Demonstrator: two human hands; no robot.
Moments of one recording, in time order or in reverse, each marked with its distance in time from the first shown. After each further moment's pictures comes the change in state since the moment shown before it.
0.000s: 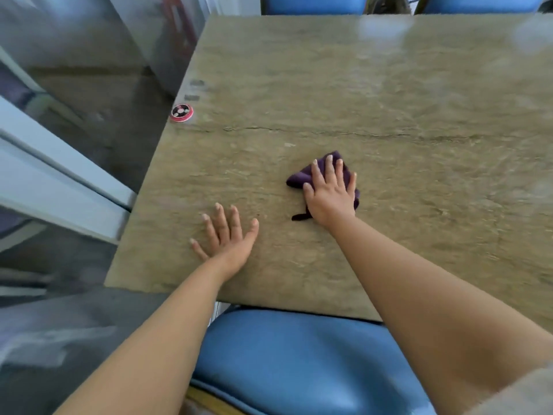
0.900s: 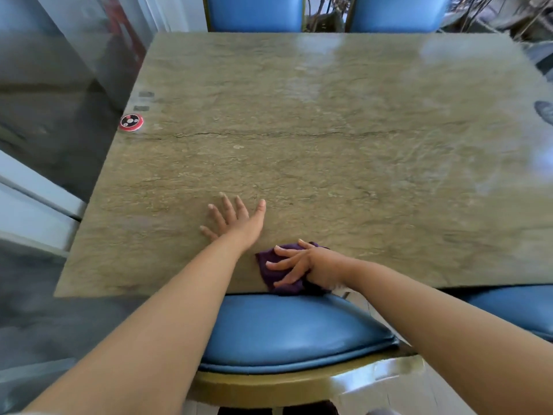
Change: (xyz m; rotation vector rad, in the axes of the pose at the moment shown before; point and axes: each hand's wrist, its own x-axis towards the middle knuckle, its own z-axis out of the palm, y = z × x) left_hand -0.045 0.102 0.013 0.010 -0.079 0.087; right_hand -0.139 0.086 -0.016 0.173 -0.579 -0.659
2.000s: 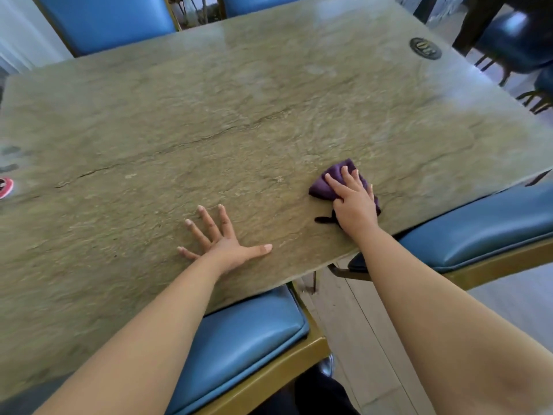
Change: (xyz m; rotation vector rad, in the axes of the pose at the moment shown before) left_hand -0.031 0.093 0.074 0.372 -0.257 0.199; right_hand -0.152 0.118 -0.020 0.189 1.039 0.961
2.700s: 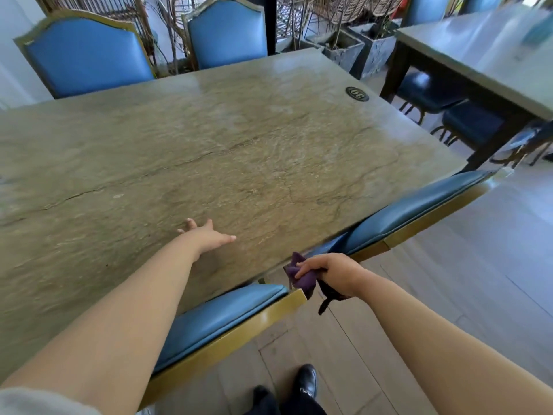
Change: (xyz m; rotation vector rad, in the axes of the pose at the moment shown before) left_hand -0.007 -0.012 -0.028 -0.122 0.017 0.073; right_hand -0.160 0.001 -0.030 0.161 -0.473 -0.043
